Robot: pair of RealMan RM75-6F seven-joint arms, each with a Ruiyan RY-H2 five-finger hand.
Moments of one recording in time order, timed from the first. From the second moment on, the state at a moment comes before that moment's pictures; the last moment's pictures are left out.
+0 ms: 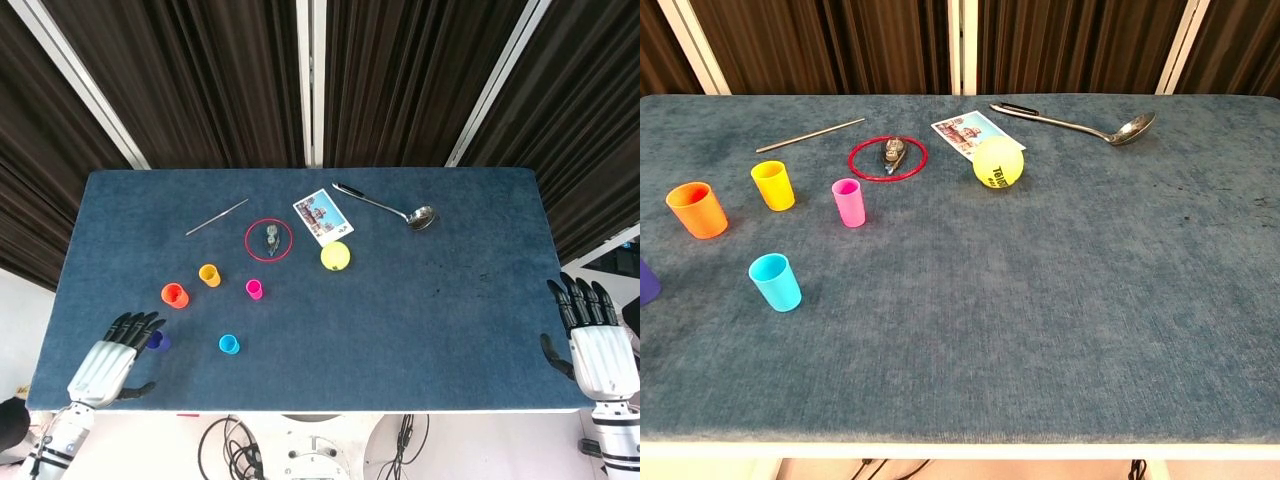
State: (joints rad) left arm -0.19 -1.17 0.07 -1.70 1.62 1.26 0.09; right arm 0.06 -1.12 0.06 -1.63 -1.58 1.56 -0.10
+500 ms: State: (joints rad) left arm -0.27 -1.25 0.03 -1.61 1.52 1.14 0.09; right arm 0.05 -1.11 0.07 -1.62 -1.56 1.57 -0.09
